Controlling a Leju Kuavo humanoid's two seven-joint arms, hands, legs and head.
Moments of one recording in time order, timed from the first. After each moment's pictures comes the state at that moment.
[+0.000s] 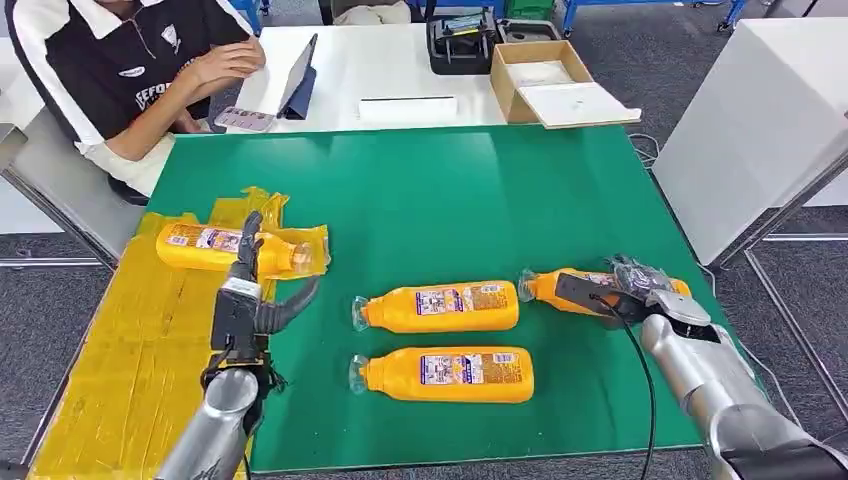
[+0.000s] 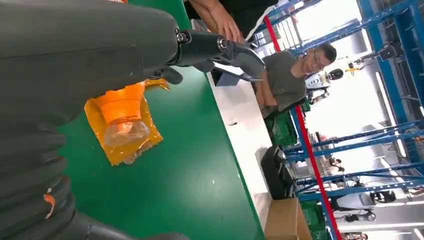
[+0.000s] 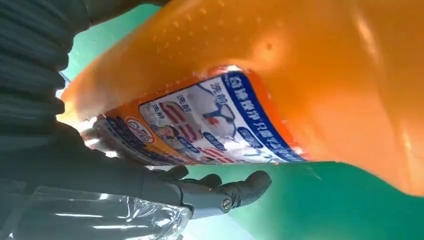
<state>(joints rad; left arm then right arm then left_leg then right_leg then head) -0.23 -0.08 -0.12 -1.18 -0.19 0.33 -0.51 -0.71 -0.27 0.45 -0.40 1.05 0.23 0.03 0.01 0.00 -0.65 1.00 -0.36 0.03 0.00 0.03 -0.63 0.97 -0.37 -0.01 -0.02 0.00</state>
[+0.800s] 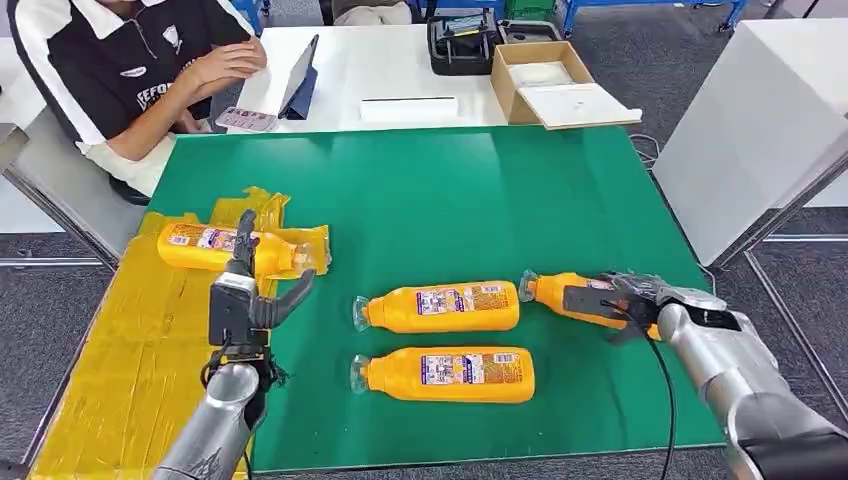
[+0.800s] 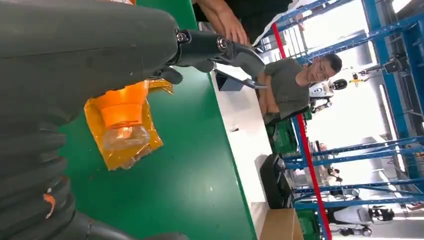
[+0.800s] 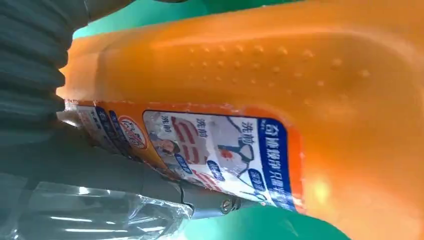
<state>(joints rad) -0.27 -0.08 -0.12 -1.11 -0.11 0.36 -0.56 -0.77 -0.33 0.50 -0.37 1.07 0.48 -0.14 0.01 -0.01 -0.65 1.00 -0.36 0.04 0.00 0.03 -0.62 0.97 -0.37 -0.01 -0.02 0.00</state>
